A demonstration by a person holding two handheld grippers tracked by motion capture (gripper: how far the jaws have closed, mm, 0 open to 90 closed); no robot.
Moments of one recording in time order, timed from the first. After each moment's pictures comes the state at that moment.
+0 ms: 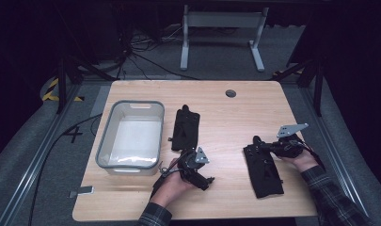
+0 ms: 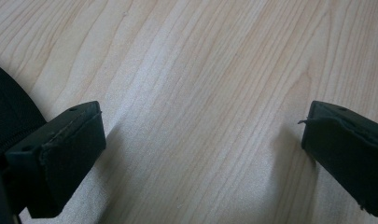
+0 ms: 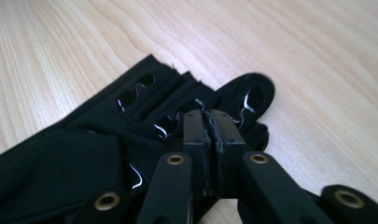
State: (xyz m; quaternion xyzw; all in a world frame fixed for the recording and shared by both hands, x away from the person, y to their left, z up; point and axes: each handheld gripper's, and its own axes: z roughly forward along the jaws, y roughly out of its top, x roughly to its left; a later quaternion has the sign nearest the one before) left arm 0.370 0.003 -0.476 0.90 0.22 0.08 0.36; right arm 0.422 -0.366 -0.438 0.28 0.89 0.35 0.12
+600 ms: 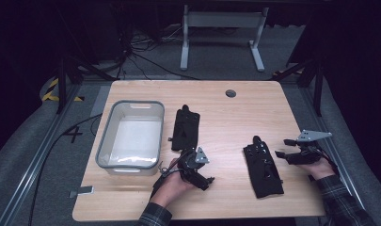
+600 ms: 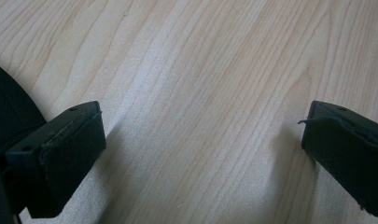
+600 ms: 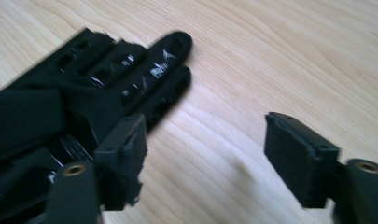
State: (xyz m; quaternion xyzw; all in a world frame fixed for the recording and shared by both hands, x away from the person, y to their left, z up) left arm 0.370 0.003 -0.476 0.90 0.22 0.08 0.36; right arm 0.396 -0.418 -0.446 0.36 0.84 0.36 0.18
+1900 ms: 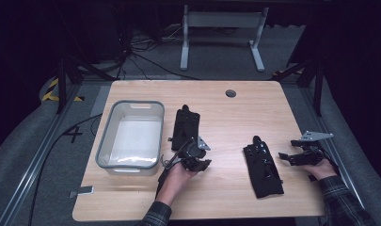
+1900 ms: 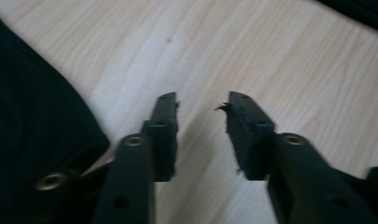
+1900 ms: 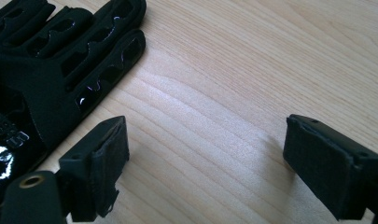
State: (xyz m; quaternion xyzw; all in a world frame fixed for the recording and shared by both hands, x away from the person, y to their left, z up) left arm 0.390 -0.001 -0.439 0.89 0.30 0.07 0.34; right arm 0.403 -0.435 -0.462 0.41 0.83 0.34 0.18
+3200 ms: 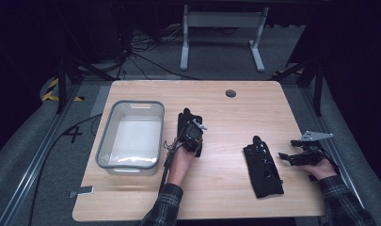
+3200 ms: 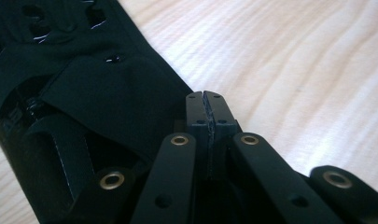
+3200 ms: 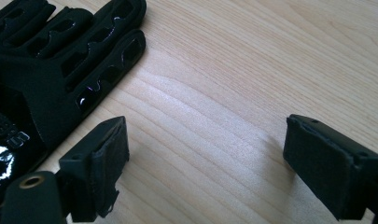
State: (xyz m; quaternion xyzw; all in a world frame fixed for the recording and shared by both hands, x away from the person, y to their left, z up) left arm 0.444 -0.009 -0.450 0.87 0.38 0.11 0.30; right arm 0.403 -0.435 -0.462 0.41 0.83 0.34 0.18
